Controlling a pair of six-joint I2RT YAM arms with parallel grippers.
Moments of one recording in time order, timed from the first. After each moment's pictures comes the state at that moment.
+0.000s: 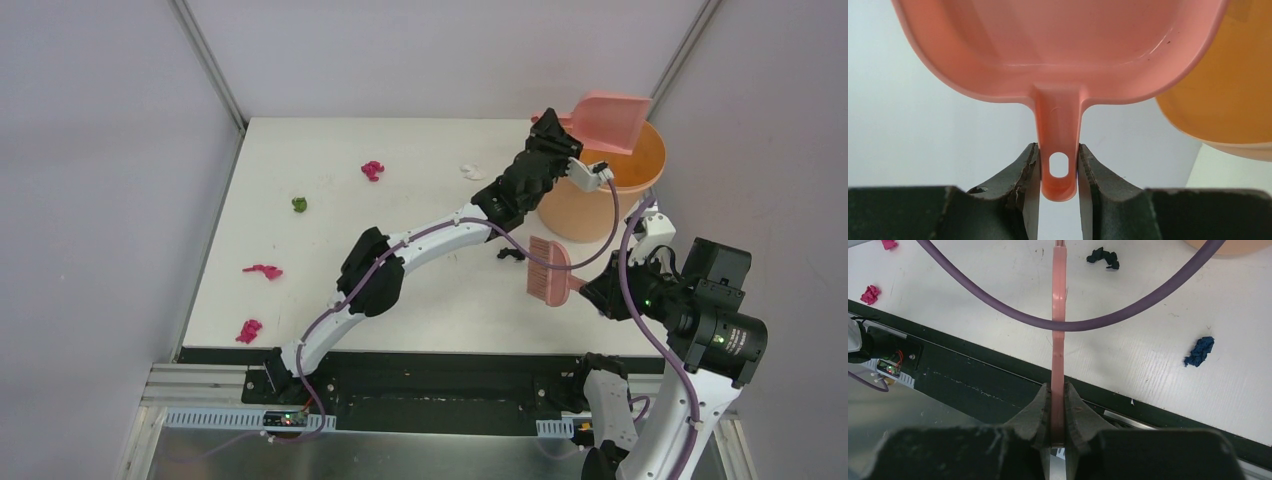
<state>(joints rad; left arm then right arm) -1.01 2.43 2.28 0.32 -0.44 1.51 -0.32 0.73 1.42 -1.58 -0.64 -0.30</state>
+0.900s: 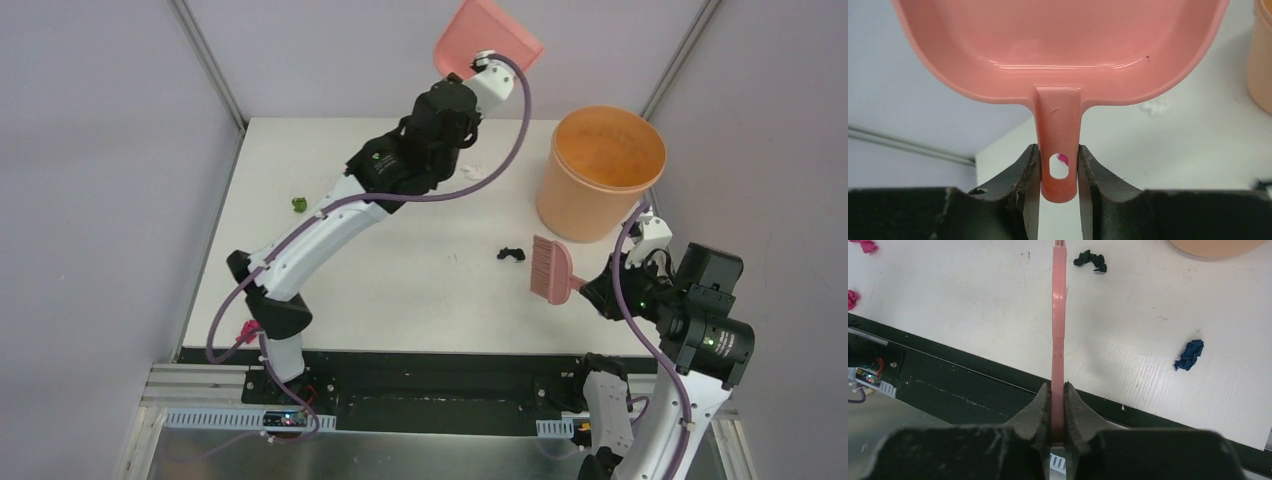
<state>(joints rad) -0.97 1.87 2.26 -0.56 -0.75 0.49 -0.32 0.70 1.33 -1.52 -0.62 -0.30</state>
